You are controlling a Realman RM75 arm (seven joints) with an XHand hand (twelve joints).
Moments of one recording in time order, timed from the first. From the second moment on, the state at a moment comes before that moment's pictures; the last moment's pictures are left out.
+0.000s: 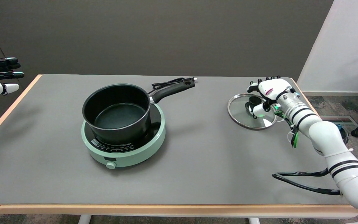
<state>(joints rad) 0.16 -1.10 -1.31 1.25 1.35 -0.16 -1.13</state>
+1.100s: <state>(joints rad) 0.18 -1.06 -1.35 1.20 1.38 -0.18 -1.13</state>
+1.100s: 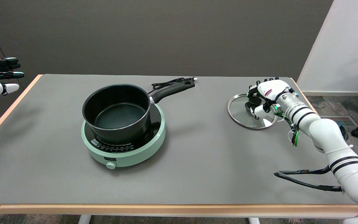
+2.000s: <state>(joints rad) 0.20 -1.05 -1.37 1.17 1.39 -0.18 -1.13</state>
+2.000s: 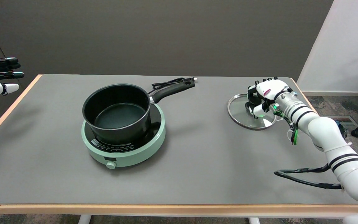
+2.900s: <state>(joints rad) 0.19 -1.05 -1.37 1.19 1.40 -0.17 -1.13</state>
